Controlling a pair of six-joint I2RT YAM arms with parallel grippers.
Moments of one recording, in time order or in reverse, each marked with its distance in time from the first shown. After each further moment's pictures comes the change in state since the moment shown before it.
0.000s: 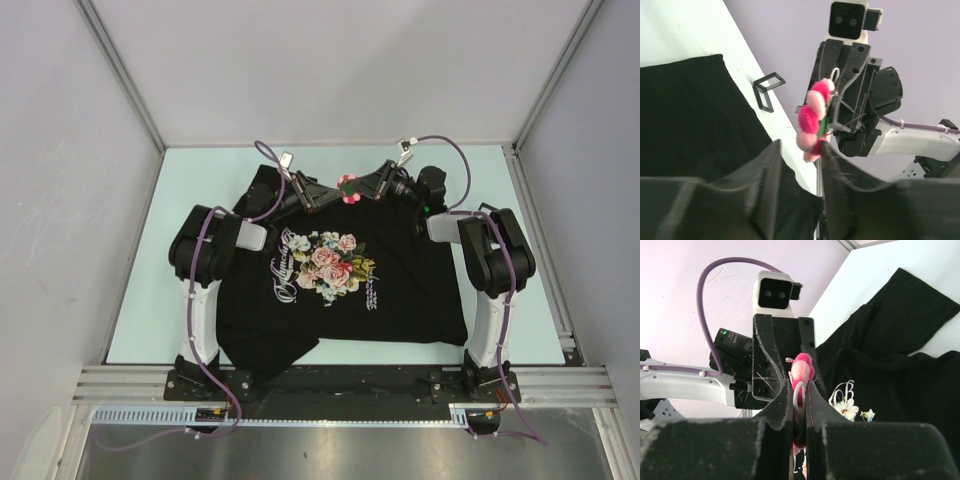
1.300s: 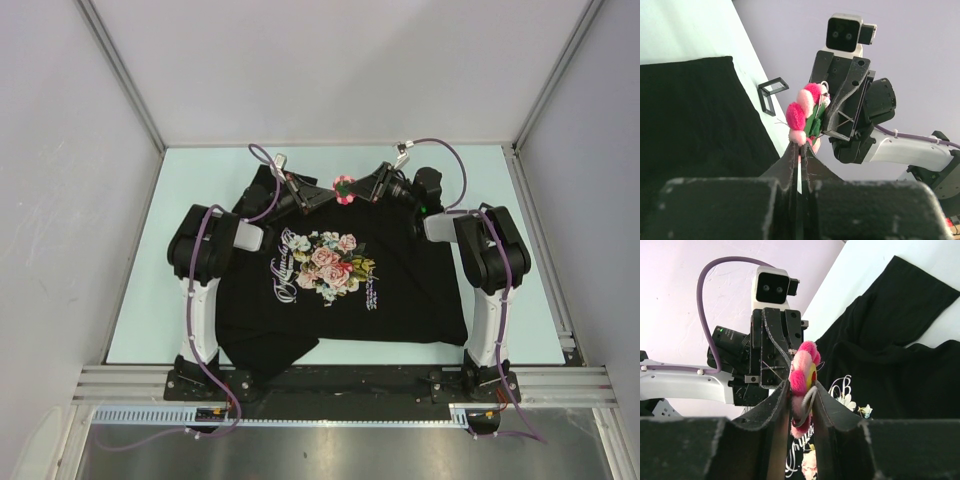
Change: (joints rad) left arm 0.030 0.012 -0.015 0.008 -0.013 -0.046; right arm 0.007 0.040 0.017 -0.022 0.003 0.008
